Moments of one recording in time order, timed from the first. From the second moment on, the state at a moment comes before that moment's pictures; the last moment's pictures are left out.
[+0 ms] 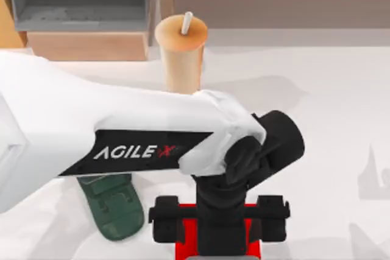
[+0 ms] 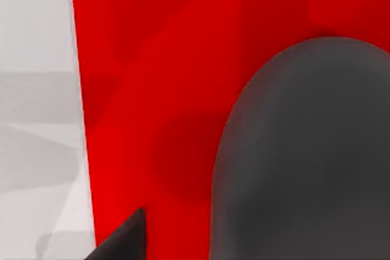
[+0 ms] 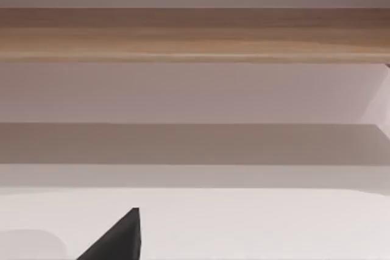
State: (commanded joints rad) left arm -1.01 1.97 1.27 -0.89 0.03 2.15; right arm 0.00 0.00 0.00 0.00 0.00 0.00
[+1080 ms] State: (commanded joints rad) left arm -0.17 1.20 1.25 -1.03 0.07 0.64; right arm 0.00 0.00 0.00 0.00 0.00 0.00
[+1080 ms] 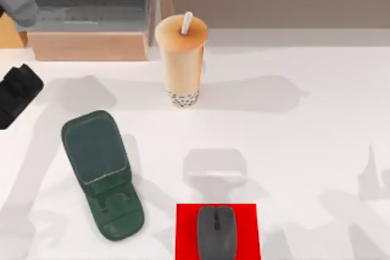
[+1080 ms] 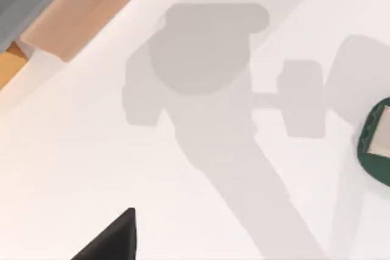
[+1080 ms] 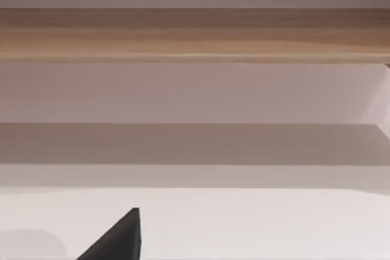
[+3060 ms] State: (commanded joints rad) left arm 0.28 1.45 0.52 -0.64 0.00 -0.09; right arm 0.00 0.00 0.00 0.00 0.00 0.00
